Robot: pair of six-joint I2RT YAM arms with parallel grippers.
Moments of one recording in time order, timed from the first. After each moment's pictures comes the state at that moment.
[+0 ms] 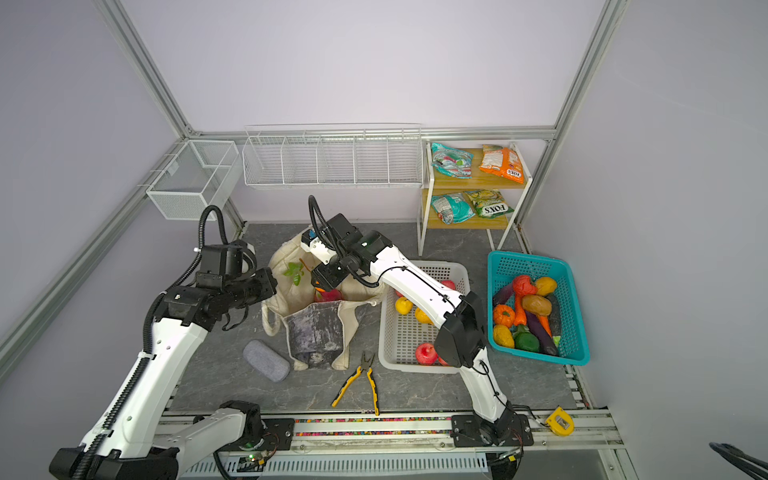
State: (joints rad) left arm -0.22 1.08 1.21 -0.92 0.05 -0.49; right arm 0.88 2.14 2.21 -0.97 -0.28 -0.04
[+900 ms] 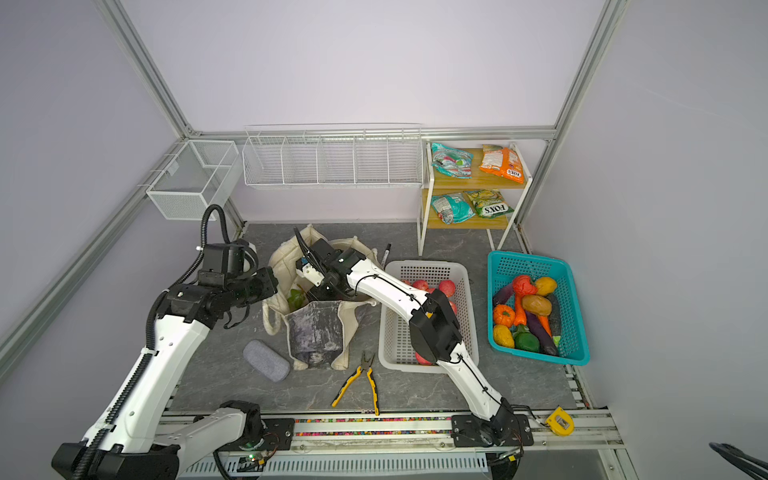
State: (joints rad) left arm -0.22 1.10 1.21 -0.91 0.05 -0.48; right arm 0.92 2.34 2.25 -0.99 -0.23 0.00
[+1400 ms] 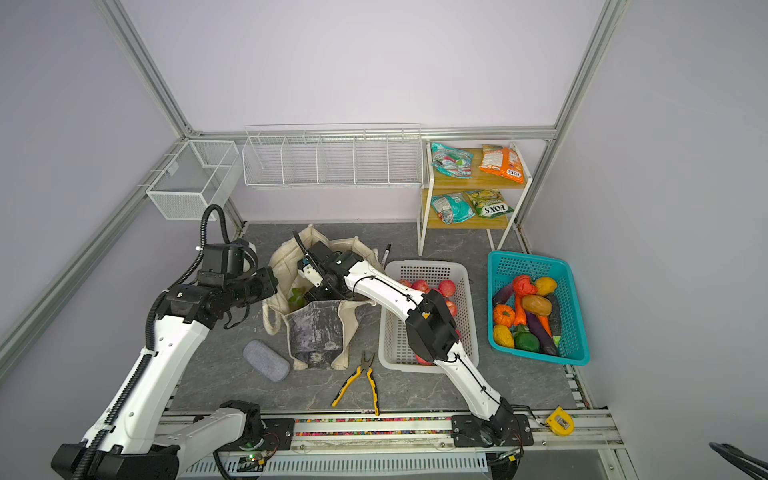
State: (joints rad) left arm -0.22 1.09 1.21 -0.91 0.05 -0.48; right arm 0.93 2.37 2.27 -0.98 -0.18 0.05
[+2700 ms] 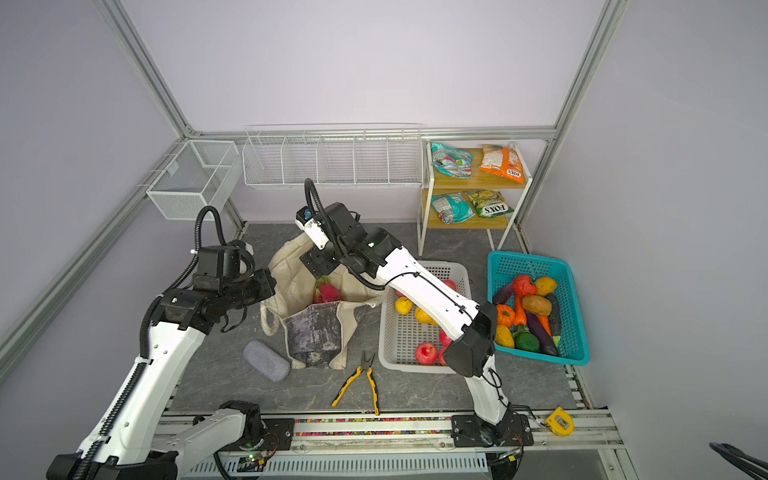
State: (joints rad) left arm -0.22 1.06 1.20 -0.91 0.05 -0.48; right arm 0.93 2.00 2.26 -0.86 0.02 -0.04
